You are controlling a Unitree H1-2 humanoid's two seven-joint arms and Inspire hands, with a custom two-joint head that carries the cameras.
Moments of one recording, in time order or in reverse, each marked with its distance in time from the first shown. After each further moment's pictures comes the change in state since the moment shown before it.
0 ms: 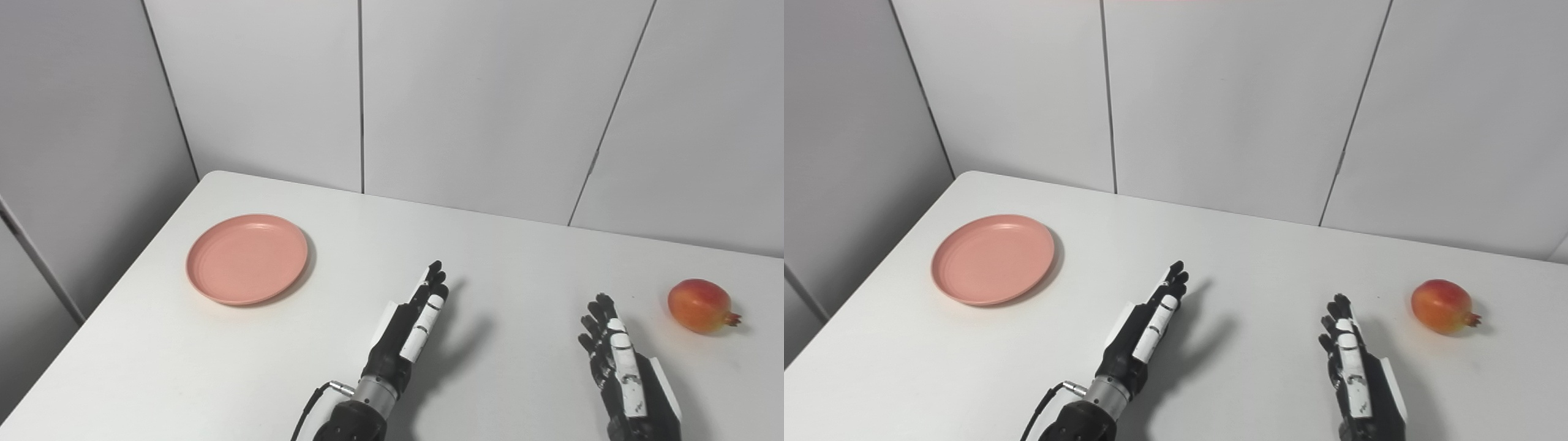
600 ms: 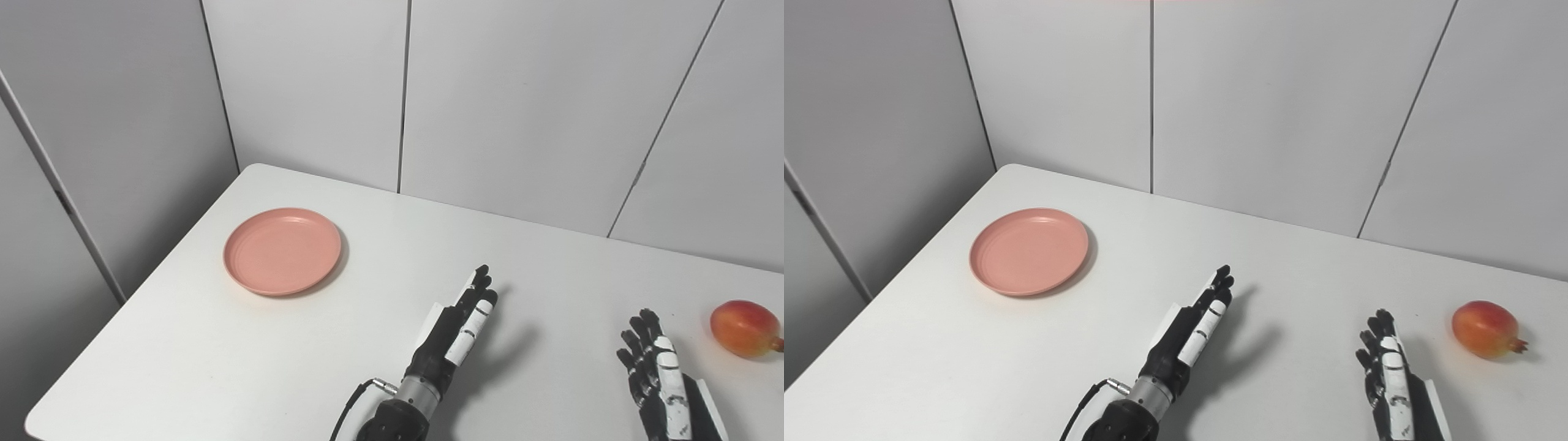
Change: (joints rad) left arm -0.019 -0.024 -0.015 0.054 0.032 -0.037 0.022; right arm 0.000 -0.015 -0.002 0.001 0.018 -0.003 0.015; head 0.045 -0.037
